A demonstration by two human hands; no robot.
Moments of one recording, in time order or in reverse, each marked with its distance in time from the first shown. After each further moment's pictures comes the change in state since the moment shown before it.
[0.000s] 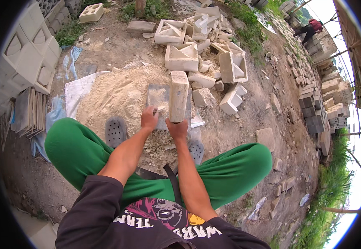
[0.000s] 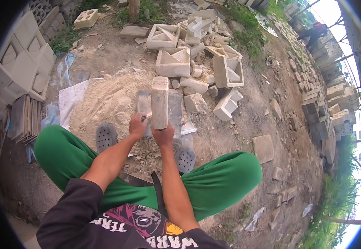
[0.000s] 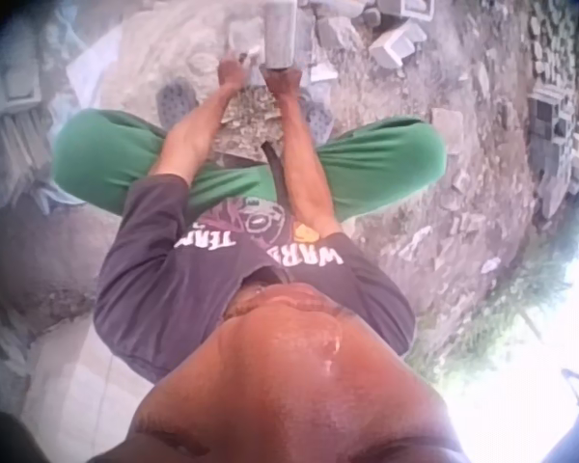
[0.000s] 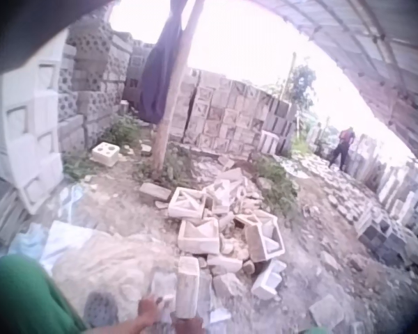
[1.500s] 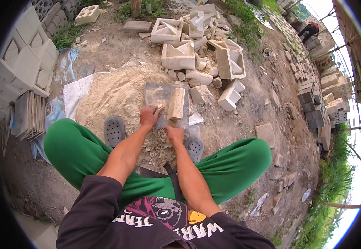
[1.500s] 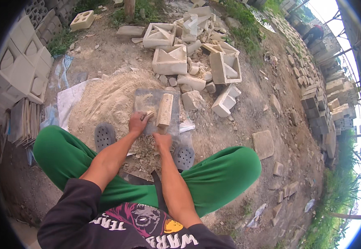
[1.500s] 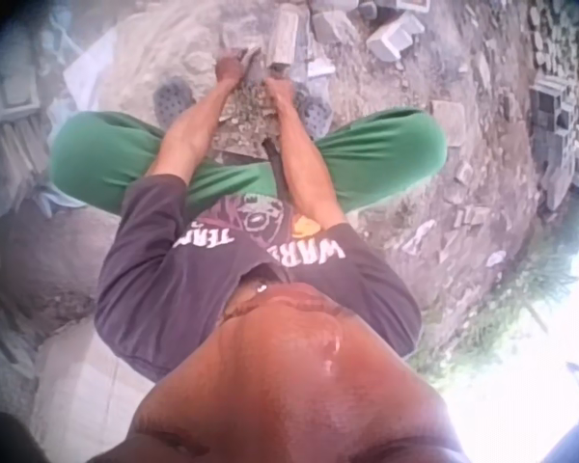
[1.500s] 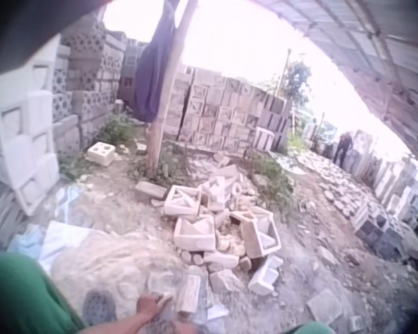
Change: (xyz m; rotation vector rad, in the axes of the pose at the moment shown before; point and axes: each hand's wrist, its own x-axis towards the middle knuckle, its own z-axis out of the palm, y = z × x) left_hand 0.003 0.014 0.002 0.138 -0.069 -0.014; right_hand -0.017 0.070 0.013 0.058 -0.078 0.579
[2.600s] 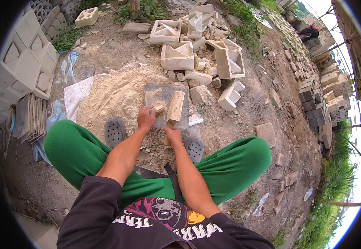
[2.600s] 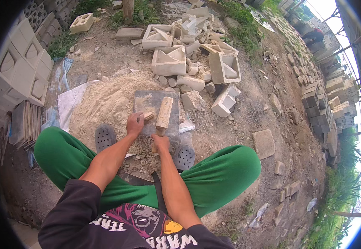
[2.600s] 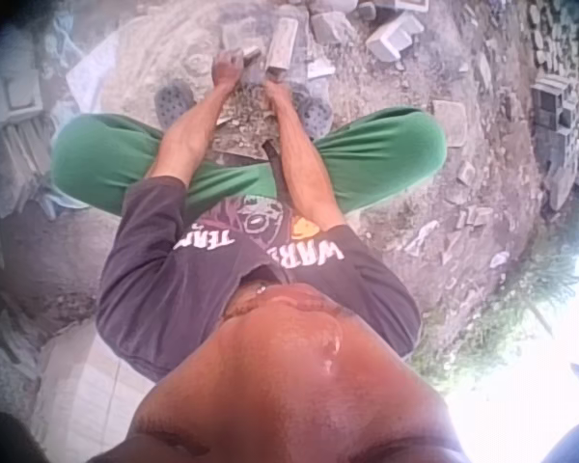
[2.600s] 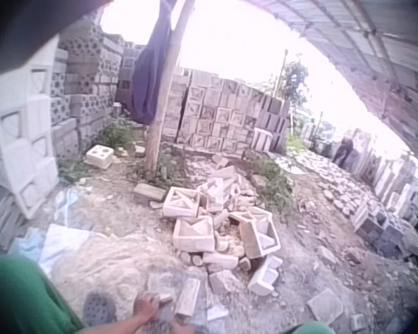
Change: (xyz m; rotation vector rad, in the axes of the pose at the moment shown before) left_hand -0.005 -0.010 -0.006 -0.083 0.107 -0.017; right_hand 0.018 0.028 0.015 0.151 -0.072 0.139
